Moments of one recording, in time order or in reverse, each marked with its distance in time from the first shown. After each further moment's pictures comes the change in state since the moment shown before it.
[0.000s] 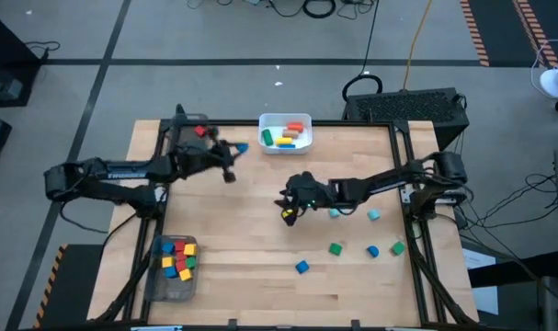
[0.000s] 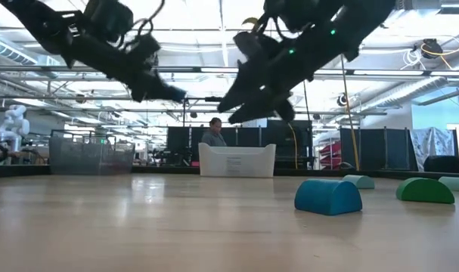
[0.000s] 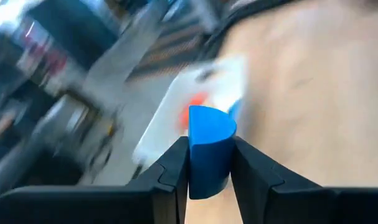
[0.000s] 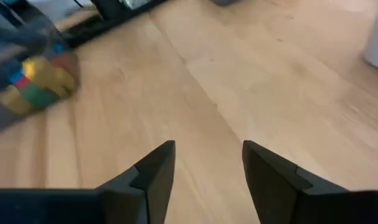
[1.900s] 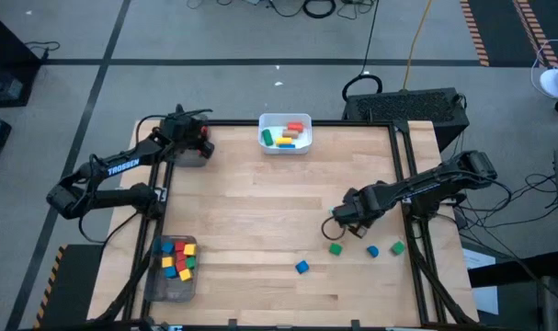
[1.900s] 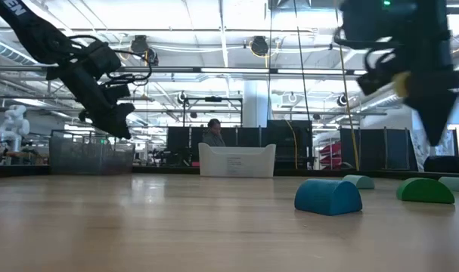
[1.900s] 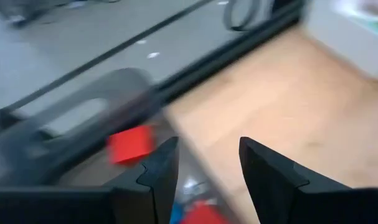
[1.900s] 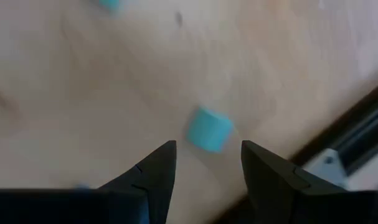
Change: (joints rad) left arm 0.569 -0.021 -0.001 -0.409 0.113 -0.416; right arm 0.190 -0.245 -0.013 -1.454 -0.111 0.388
